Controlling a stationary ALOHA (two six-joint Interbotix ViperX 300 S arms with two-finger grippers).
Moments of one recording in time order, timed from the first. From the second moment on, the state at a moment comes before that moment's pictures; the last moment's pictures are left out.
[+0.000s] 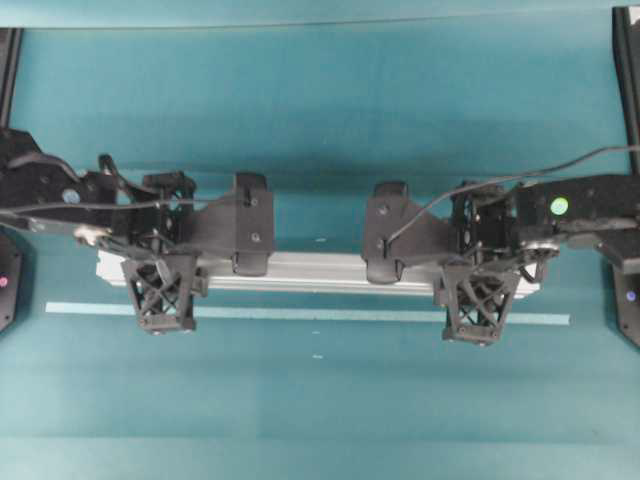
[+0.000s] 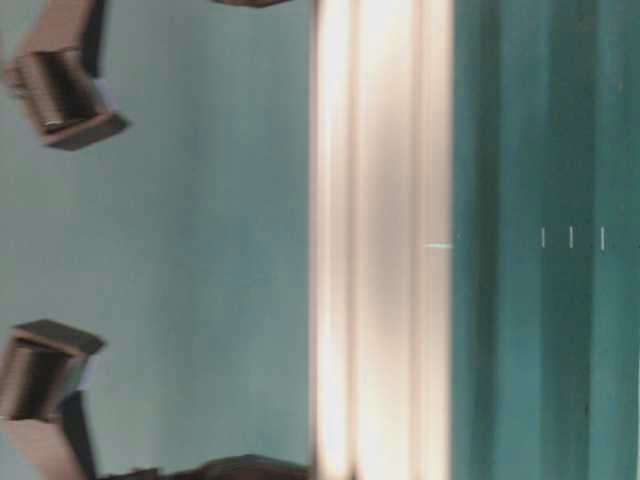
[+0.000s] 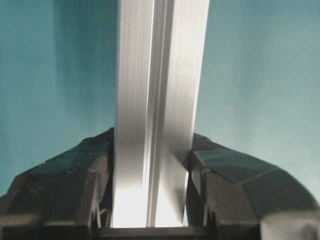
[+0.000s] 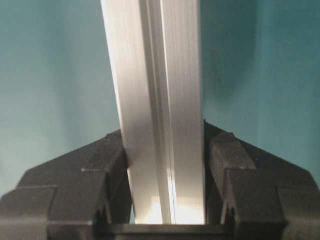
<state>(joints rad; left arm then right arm) 0.00 -0.14 0.52 0.03 0.86 -0.08 0.02 -0.12 0.54 0.03 0.95 0.11</state>
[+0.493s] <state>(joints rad) 0.00 -0.02 0.60 0.03 0.69 -0.08 0.03 -0.03 0.67 0.02 0.71 0.10</state>
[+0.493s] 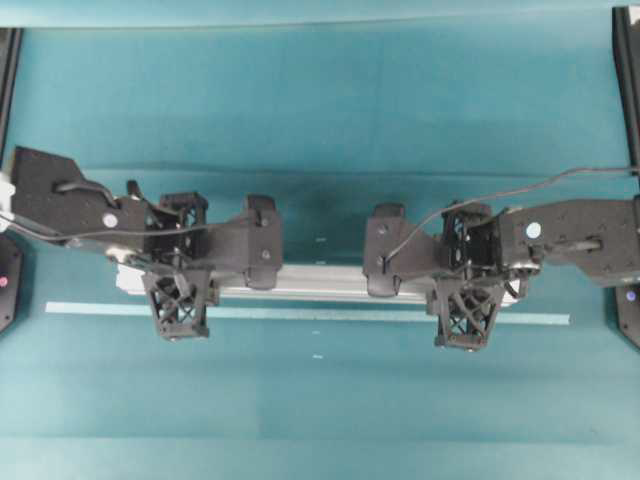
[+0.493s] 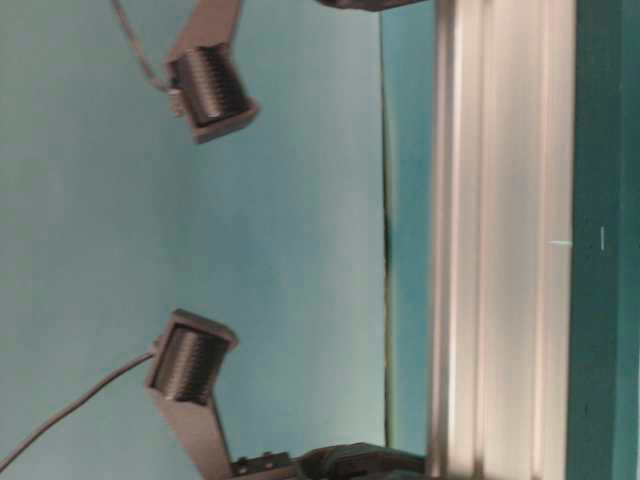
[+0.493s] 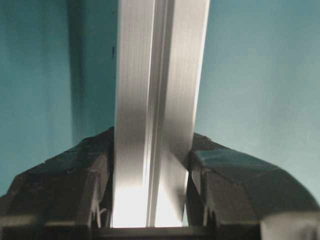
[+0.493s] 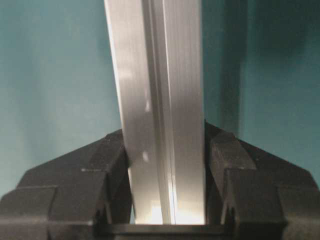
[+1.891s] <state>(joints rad) -0.01 0.04 0.66 0.03 0.55 -0.11 0.02 0.03 0.72 0.00 0.57 0.10</state>
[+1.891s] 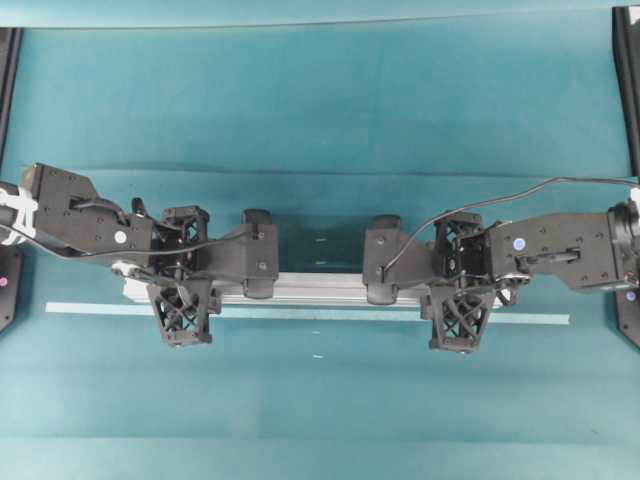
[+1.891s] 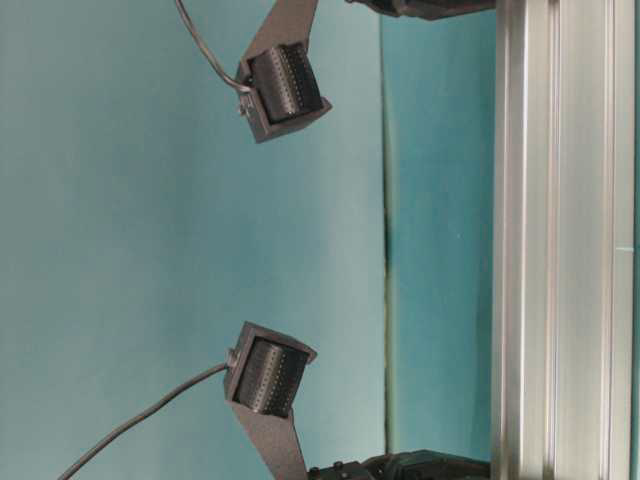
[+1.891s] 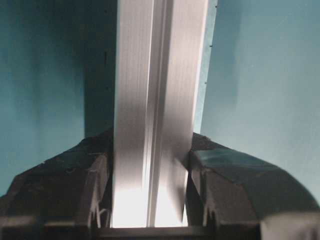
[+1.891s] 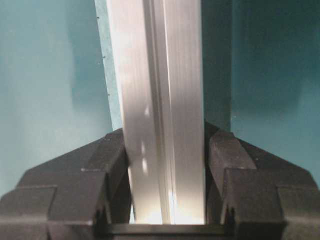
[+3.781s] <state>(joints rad) -0.01 0.03 0.72 0.03 0.37 -0.13 0.04 0.04 0.74 0.04 0.50 0.12</state>
